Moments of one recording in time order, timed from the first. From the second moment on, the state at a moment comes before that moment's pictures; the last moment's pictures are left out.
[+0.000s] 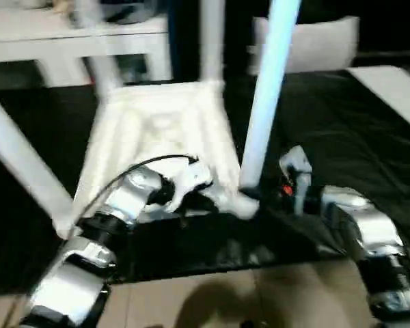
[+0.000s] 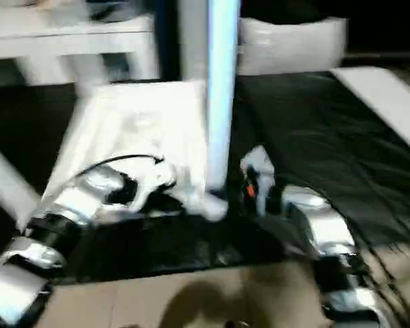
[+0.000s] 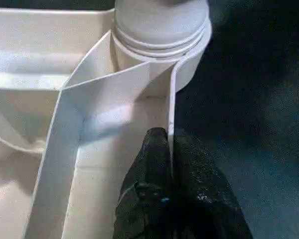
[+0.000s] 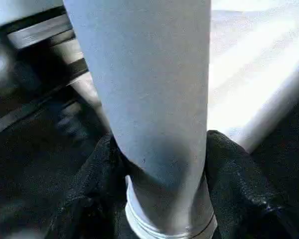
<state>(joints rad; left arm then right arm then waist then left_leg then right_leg) -0.70 0.20 -0.30 0.68 0.10 0.27 -1.04 -0.45 -0.28 0.03 0.32 0.20 0.45 0.82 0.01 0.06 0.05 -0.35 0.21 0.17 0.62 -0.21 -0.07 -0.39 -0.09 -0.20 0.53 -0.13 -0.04</state>
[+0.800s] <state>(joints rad) -0.70 0.15 -0.29 0.68 0.10 0.20 -0.96 -0.41 -0.32 0.01 0.36 0.19 0.27 0.82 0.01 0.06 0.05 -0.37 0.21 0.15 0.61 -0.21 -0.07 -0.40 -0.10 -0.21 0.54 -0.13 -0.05</state>
